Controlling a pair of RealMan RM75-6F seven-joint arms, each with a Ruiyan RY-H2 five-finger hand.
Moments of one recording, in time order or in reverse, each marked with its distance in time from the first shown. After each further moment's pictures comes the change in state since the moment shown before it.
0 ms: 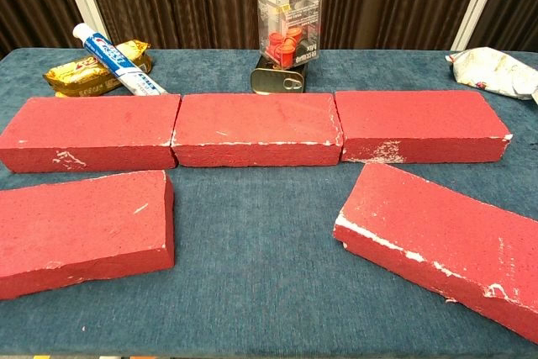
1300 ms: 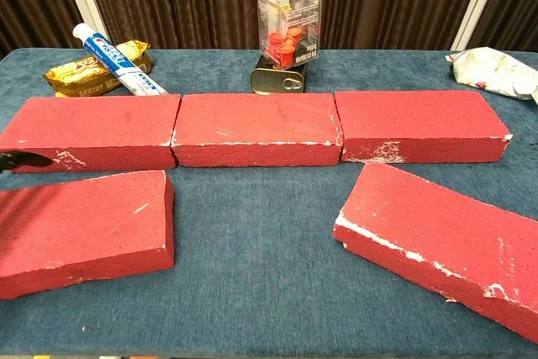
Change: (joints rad) left arm -0.095 -0.179 0.080 -0.248 -0.191 -0.317 0.208; right arm 0.013 0.006 0.012 0.046 0.021 -0.017 0.054
